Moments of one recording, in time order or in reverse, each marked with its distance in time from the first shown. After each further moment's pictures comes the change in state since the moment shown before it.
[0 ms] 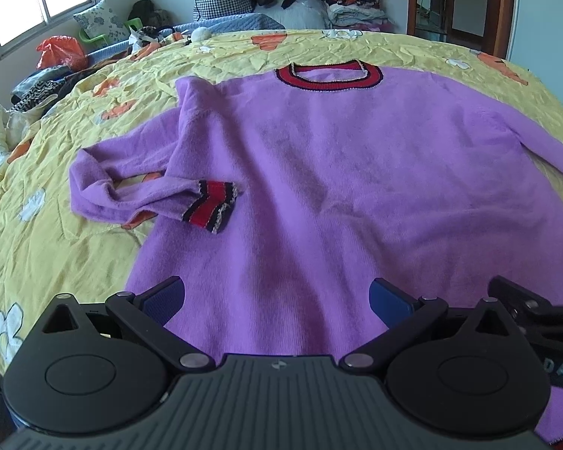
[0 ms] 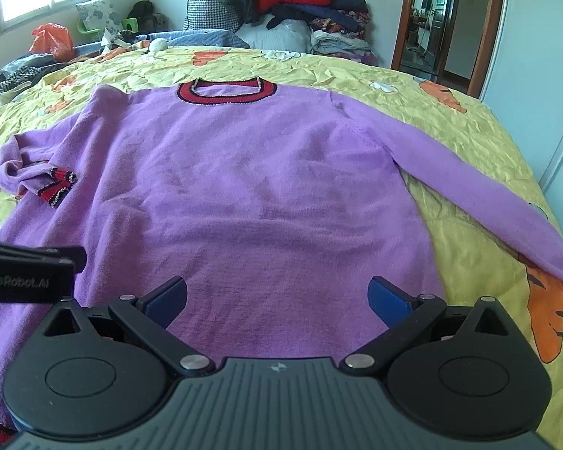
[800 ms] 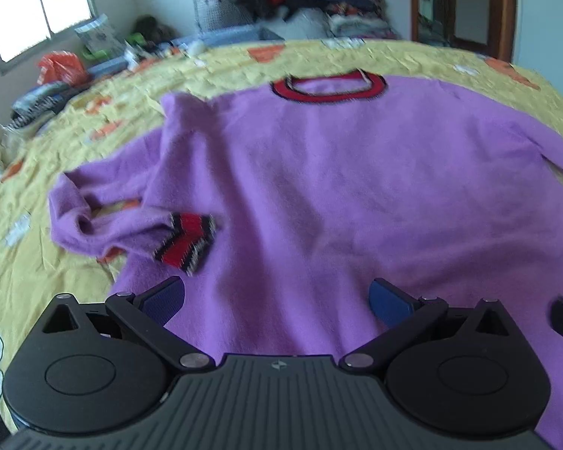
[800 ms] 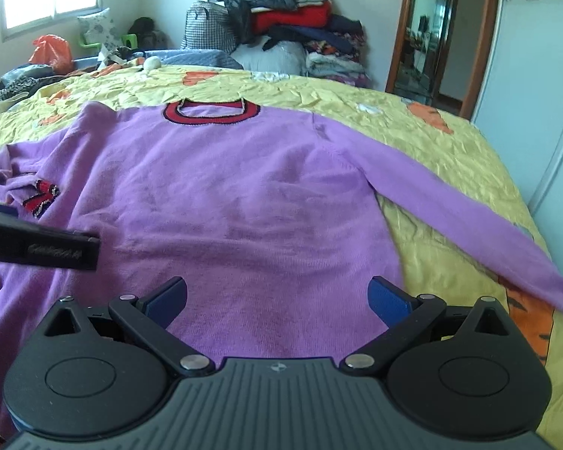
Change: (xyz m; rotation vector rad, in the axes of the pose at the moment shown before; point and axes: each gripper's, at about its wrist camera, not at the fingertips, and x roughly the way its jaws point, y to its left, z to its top) left arm 0.041 -0.018 0.014 0.014 -0.080 0.054; right arm -0.001 -0.024 0.000 -0.024 -0.092 -0.020
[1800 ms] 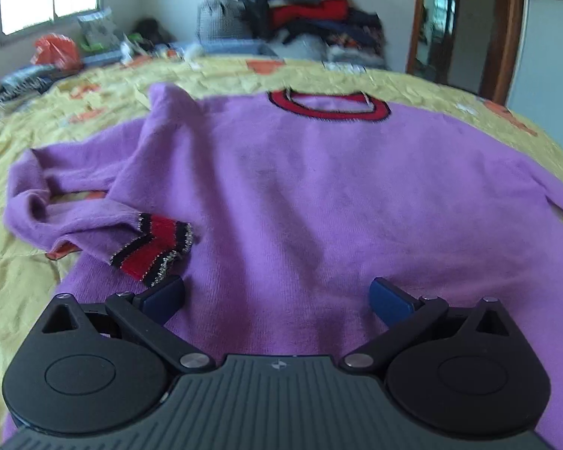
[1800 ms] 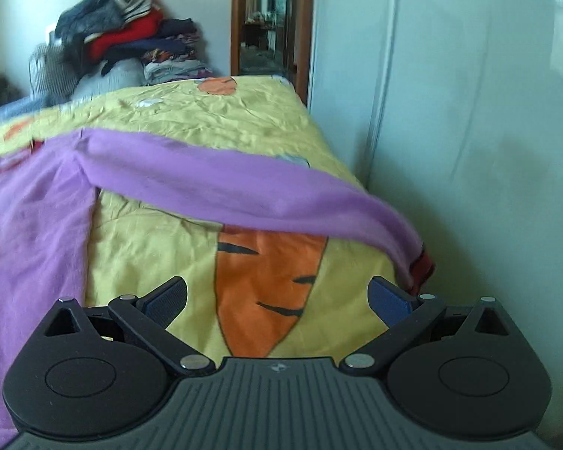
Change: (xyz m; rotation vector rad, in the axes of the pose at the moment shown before) left arm 0.036 0.018 -0.003 -0.116 -0.042 -0.147; right arm -0.007 -0.197 -0.063 0.399 0.000 -0.293
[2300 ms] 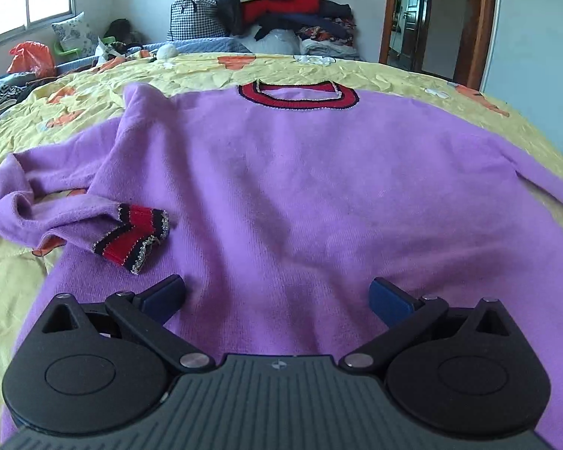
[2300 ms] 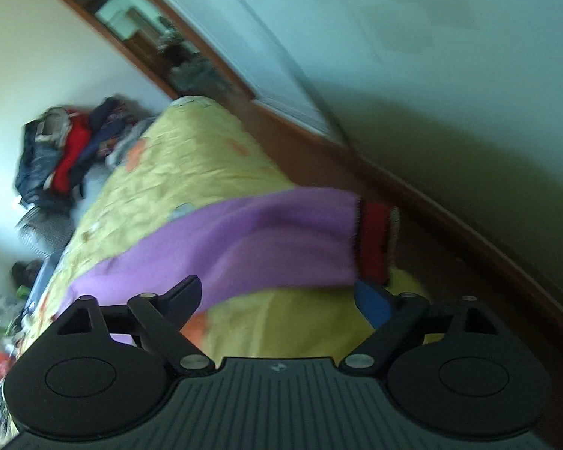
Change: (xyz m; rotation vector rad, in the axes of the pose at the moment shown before) left arm -0.009 -0.011 -0.016 0.054 -0.010 -0.049; right arm 0.068 -0.138 0.008 0.670 0.092 0.162
